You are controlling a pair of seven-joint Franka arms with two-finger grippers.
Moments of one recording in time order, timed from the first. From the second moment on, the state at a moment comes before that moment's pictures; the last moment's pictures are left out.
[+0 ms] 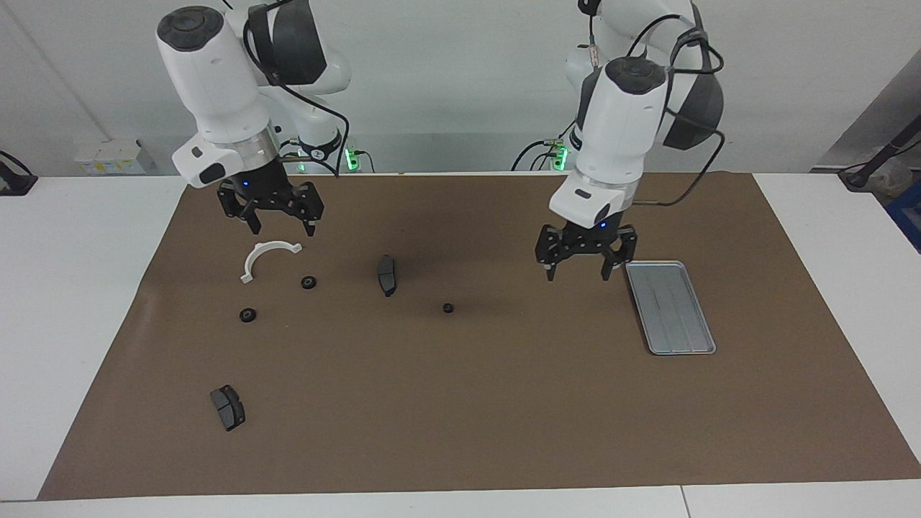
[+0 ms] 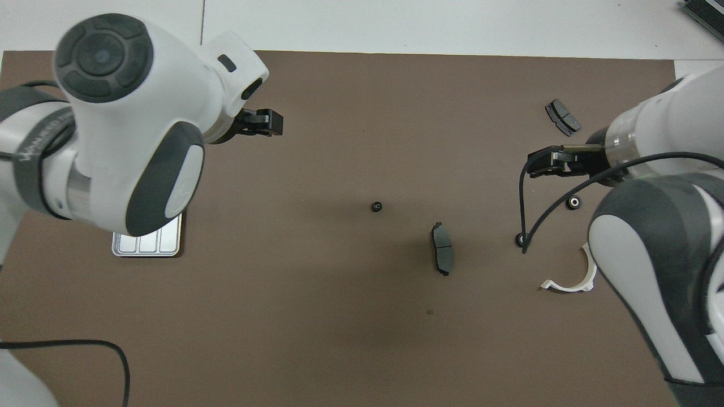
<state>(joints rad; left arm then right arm) -0.66 0.24 0.31 -1.47 -0.01 1.88 -0.24 0.10 0.05 0.07 -1.71 0.00 1.82 0.26</state>
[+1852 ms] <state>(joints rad) -0.13 0.05 0.26 -1.49 -0.16 1.57 0.34 0.18 0.63 0.48 -1.63 -0.47 2.18 1.00</state>
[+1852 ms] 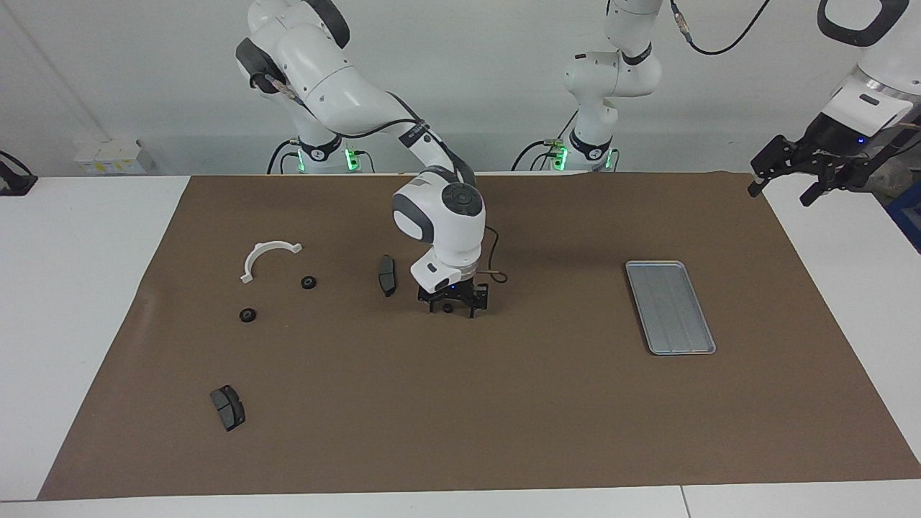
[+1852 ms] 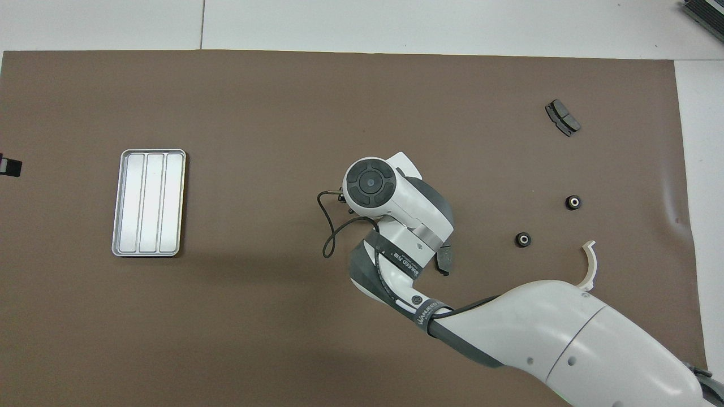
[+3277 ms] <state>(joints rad) -0.27 0.05 0.22 -1.53 0.05 1.68 0.14 0.11 0.39 0.23 -1.74 -0.11 2.12 0.47</state>
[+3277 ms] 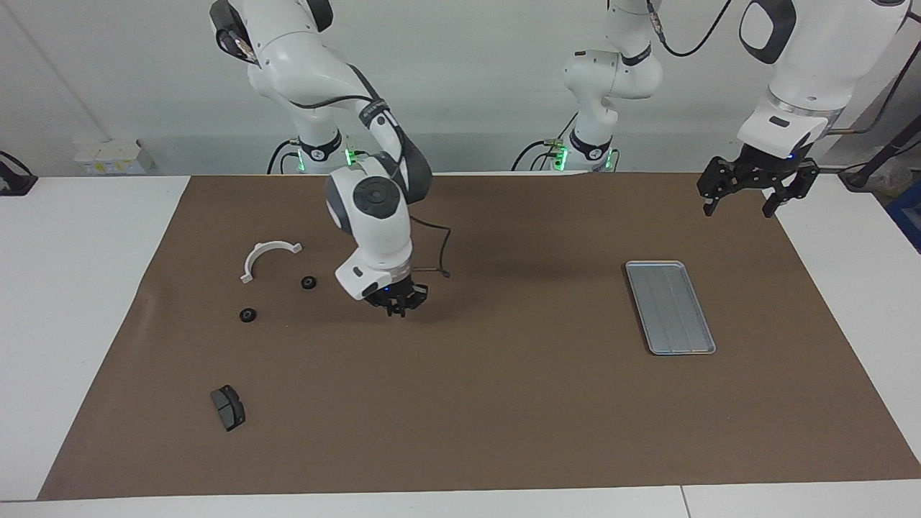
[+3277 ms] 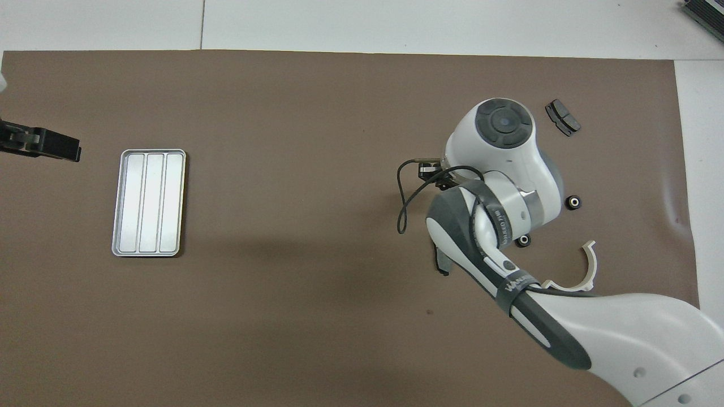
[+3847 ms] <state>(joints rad) -0.22 0.05 0.24 -1.56 -0.08 1.72 0.12 0.11 0.39 -0.05 -1.86 -0.07 2.33 0.14</state>
